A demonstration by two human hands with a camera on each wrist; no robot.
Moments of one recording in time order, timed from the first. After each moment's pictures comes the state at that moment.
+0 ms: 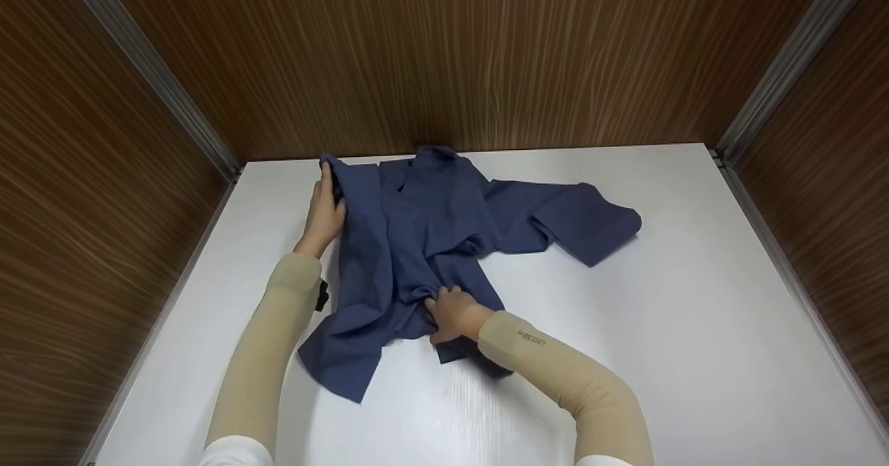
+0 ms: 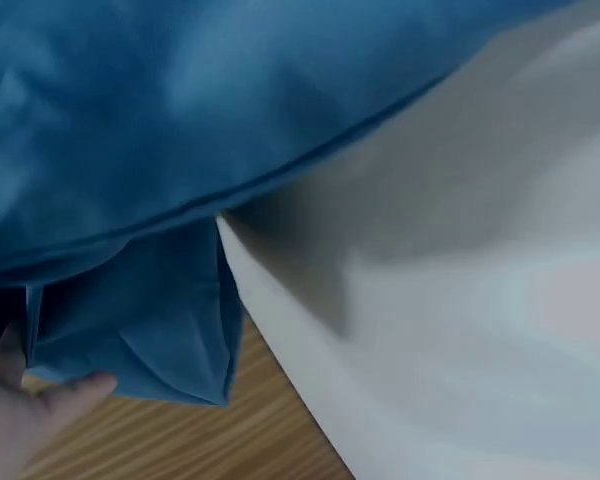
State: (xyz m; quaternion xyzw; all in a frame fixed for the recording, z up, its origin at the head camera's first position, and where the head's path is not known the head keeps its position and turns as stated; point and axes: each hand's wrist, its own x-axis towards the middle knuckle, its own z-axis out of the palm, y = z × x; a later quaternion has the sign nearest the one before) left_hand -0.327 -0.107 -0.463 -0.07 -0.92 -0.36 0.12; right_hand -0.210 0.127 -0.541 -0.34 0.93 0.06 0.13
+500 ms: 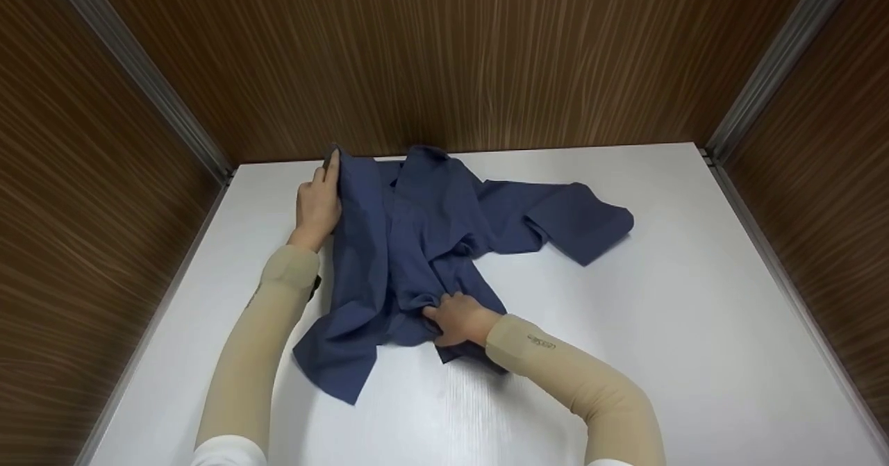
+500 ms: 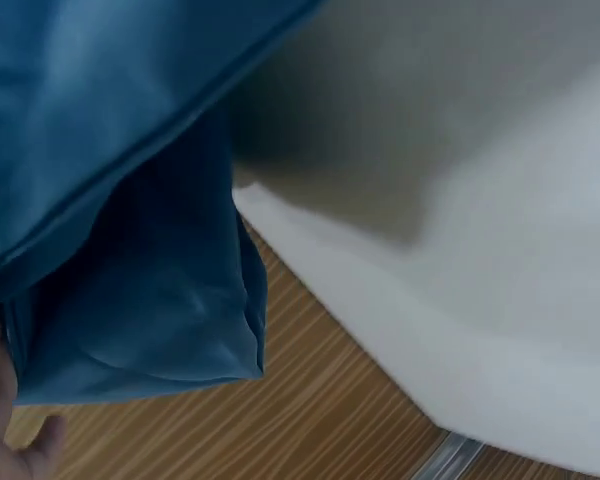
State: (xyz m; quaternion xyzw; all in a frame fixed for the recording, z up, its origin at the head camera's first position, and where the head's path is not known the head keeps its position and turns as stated) left_hand -0.328 -0.098 -0.437 -0.11 -0.97 -0.07 0.21; right_hand -0.200 0.145 -0.529 -0.39 0.91 0.03 0.13
